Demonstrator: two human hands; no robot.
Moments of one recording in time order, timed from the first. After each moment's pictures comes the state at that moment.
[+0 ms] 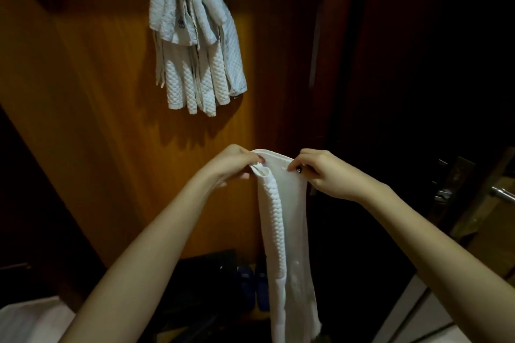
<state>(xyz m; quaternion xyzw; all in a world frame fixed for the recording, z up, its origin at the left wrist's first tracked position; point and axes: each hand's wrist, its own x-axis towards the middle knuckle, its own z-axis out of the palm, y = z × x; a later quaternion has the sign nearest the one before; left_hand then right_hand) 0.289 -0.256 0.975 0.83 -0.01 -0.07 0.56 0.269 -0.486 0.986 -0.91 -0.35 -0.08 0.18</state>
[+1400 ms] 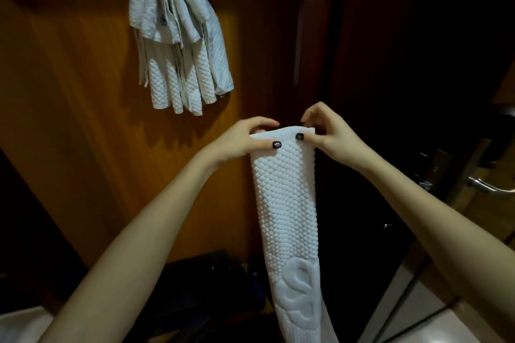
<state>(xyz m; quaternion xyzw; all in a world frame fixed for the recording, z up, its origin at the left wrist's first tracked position) 0.302 -0.283 1.006 0.83 -0.27 0.01 0.49 0.294 -0.513 1.007 -0.83 -0.28 -0.17 0.45</state>
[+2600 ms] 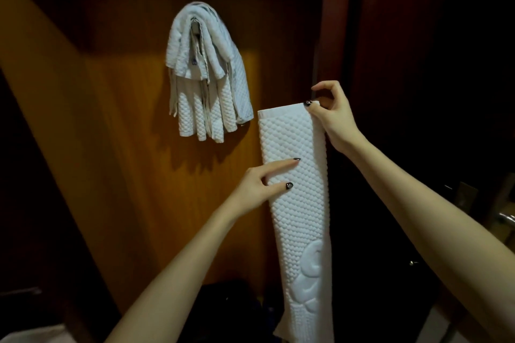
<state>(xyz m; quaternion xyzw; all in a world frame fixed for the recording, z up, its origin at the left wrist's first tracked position) 0.276 -0.288 0.972 0.79 -0.31 0.14 0.52 0.349 -0.476 1.065 -0.67 -0.29 -0.24 0.64</state>
